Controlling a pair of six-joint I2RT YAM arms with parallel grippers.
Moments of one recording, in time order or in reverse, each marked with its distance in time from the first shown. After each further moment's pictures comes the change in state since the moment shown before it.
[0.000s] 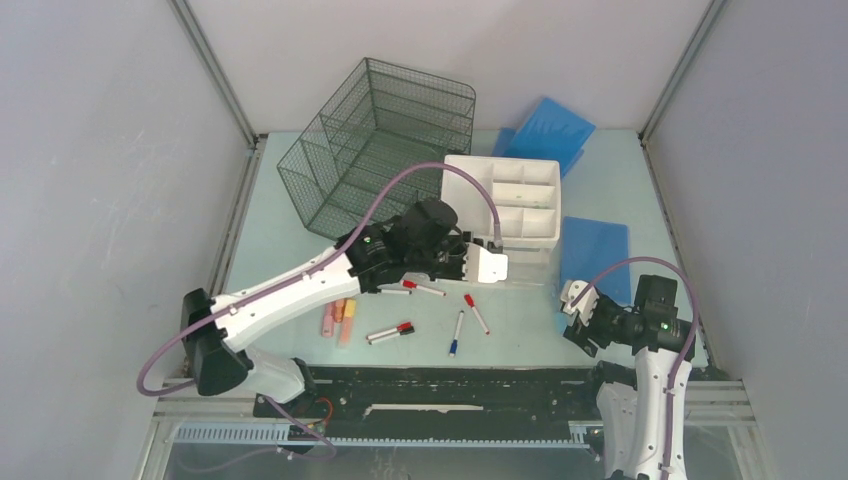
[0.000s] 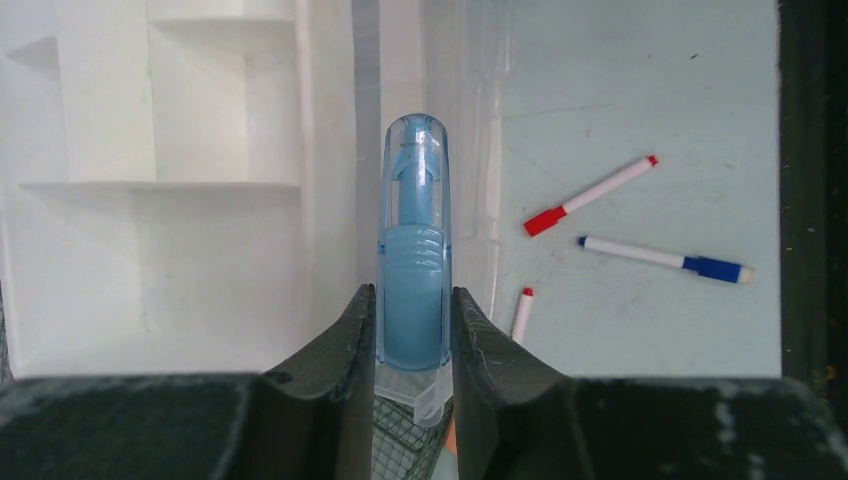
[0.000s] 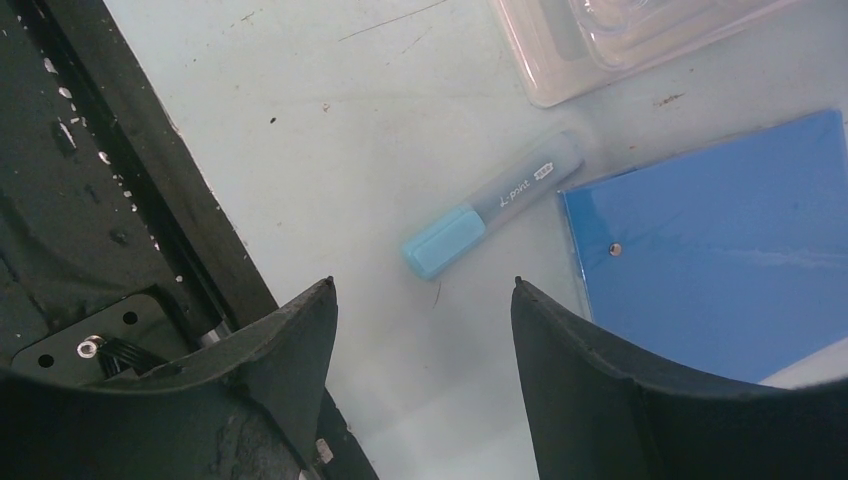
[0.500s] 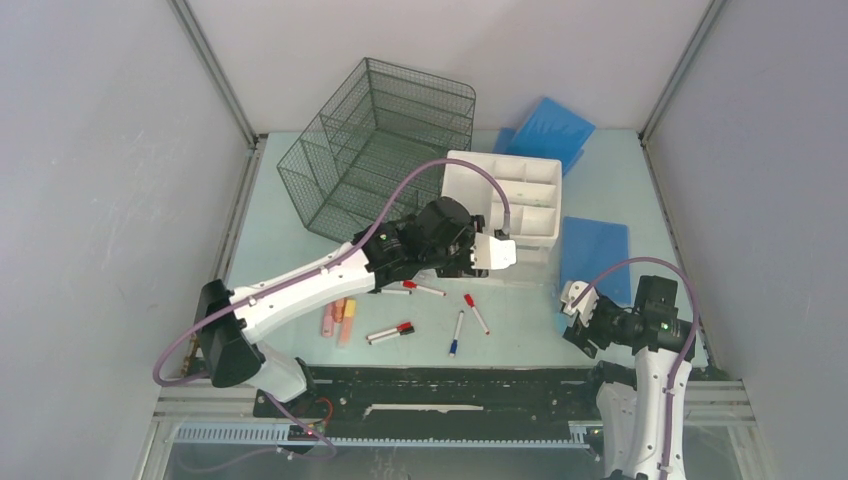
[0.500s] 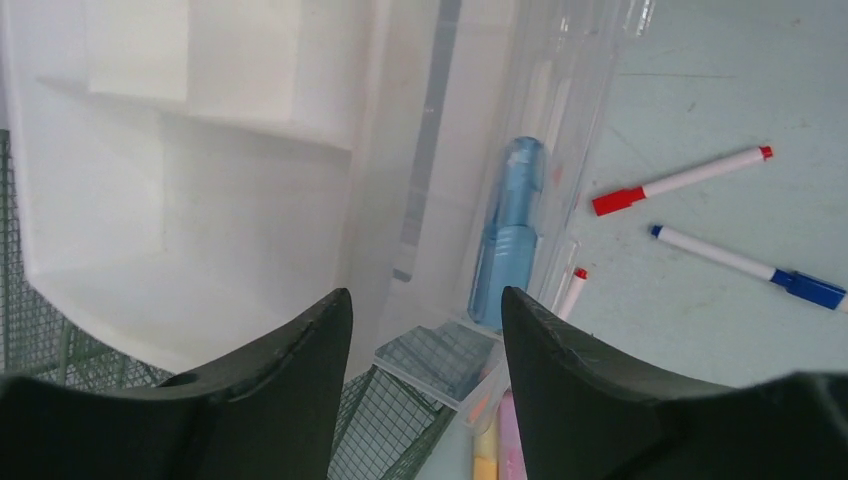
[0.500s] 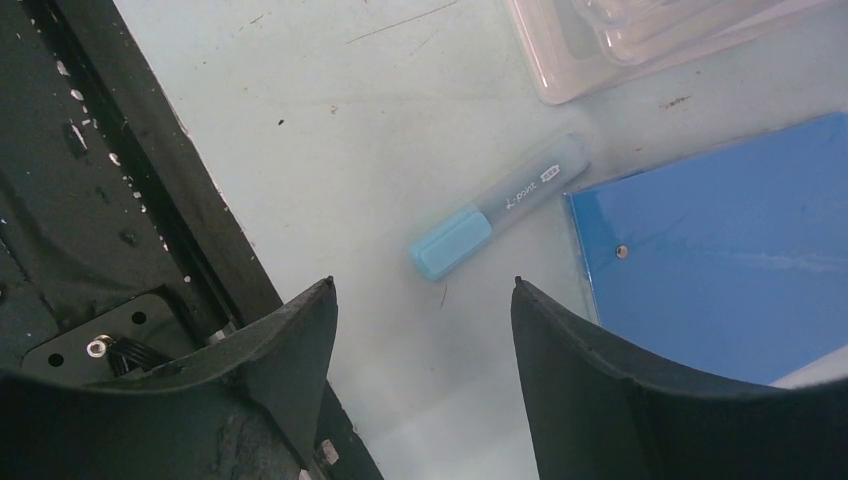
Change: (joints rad) left arm -0.003 0.092 0.031 0.020 -0.235 -0.051; right arm -0.008 0.000 0.000 -0.017 -0.010 -0.013
